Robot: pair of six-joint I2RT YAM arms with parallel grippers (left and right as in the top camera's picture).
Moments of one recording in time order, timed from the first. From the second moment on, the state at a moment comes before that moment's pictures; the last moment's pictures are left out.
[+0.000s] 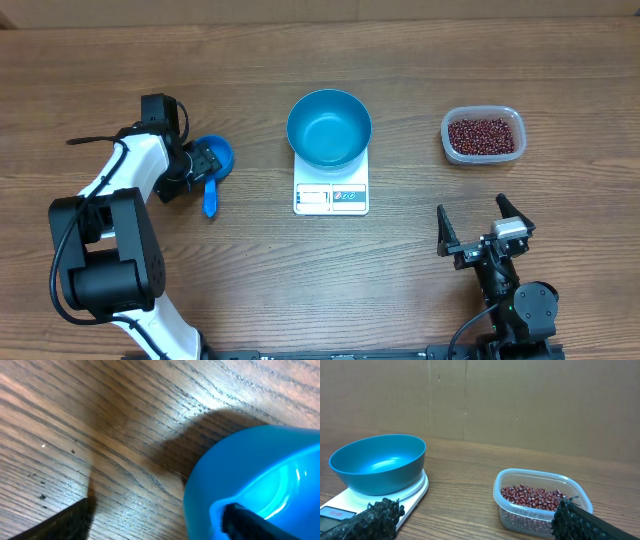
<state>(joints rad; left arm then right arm) 0.13 1.93 1.22 -0.68 0.01 -0.49 0.11 0.01 0.02 -0.03 -0.07 -0.06</state>
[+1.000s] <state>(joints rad) 0.13 1.93 1.22 -0.67 0.01 -0.50 0.11 0.01 0.02 -0.03 -0.07 -0.06</state>
